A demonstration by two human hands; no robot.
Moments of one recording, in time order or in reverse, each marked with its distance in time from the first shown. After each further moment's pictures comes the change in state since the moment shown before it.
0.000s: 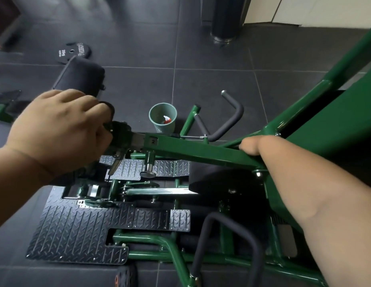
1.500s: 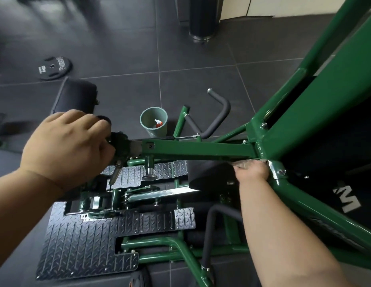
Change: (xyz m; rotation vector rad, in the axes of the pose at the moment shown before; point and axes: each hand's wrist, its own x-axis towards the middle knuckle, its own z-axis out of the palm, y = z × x) left_hand -0.001 -0.003 -0.004 -0.042 0.005 0.015; right_hand -0.069 -0.062 0.120 2.508 0.519 0.557
